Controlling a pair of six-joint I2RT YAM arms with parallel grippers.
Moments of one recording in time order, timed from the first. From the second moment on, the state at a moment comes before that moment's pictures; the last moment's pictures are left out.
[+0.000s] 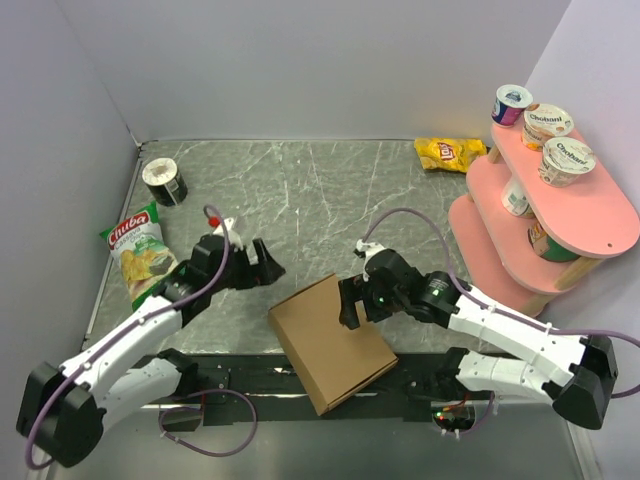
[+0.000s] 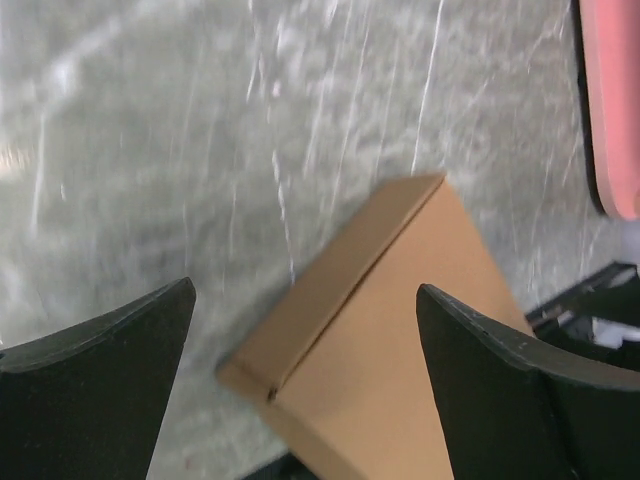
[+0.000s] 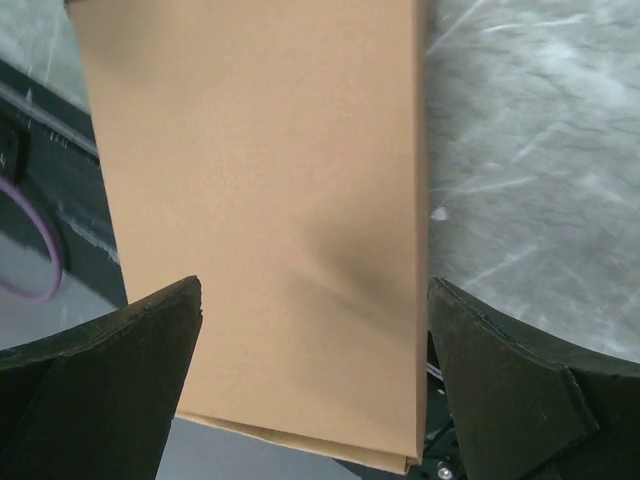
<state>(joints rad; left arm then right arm) -0.51 0.95 0.58 -0.20 0.12 -0.66 0.93 1.00 0.81 -0.71 0.00 0.56</state>
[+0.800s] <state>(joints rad) -0.84 0.83 0.21 0.00 0.25 -0.97 0.75 1.04 0.57 -0.45 -0.28 0.54</state>
